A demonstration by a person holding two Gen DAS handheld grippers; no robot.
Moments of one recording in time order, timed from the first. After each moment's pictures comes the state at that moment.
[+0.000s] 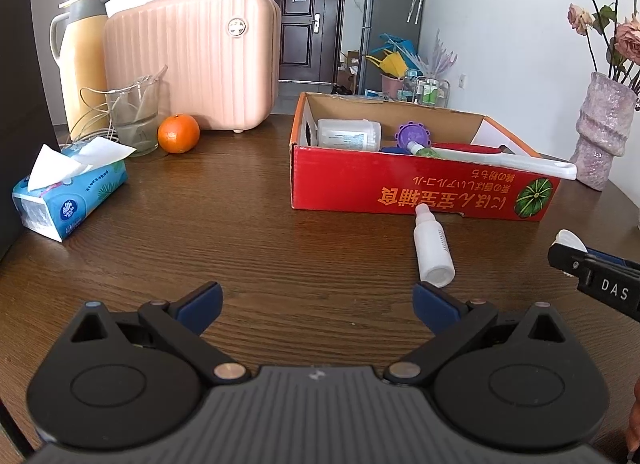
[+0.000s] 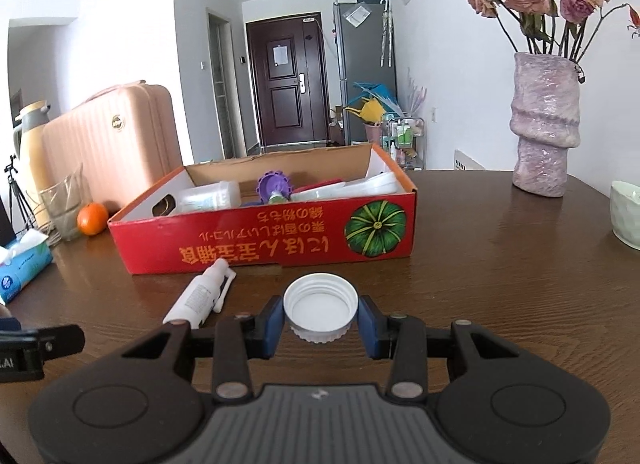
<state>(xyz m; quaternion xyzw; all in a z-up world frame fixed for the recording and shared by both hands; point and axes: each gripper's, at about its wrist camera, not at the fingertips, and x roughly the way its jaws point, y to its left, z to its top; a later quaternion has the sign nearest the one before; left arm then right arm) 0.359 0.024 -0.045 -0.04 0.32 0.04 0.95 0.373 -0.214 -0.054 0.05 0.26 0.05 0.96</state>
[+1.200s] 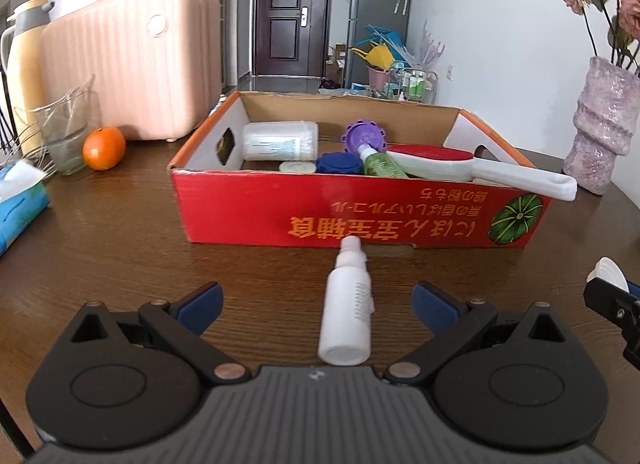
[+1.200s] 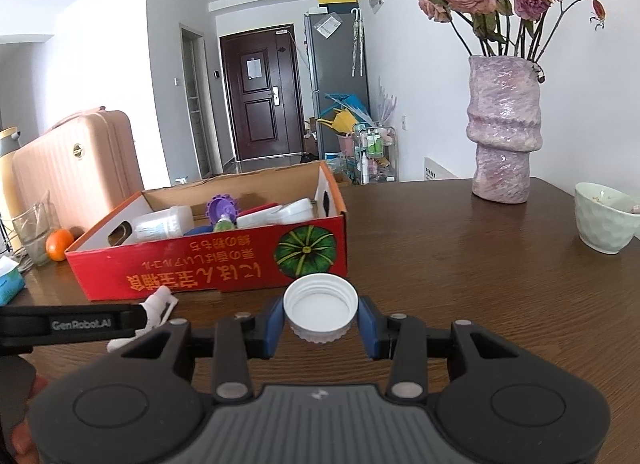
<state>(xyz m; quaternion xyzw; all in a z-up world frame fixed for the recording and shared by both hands) 0.443 -0.053 -0.061 -0.03 0.33 0.03 0.94 0.383 -0.263 -0.050 0.06 0.24 0.01 0.97</state>
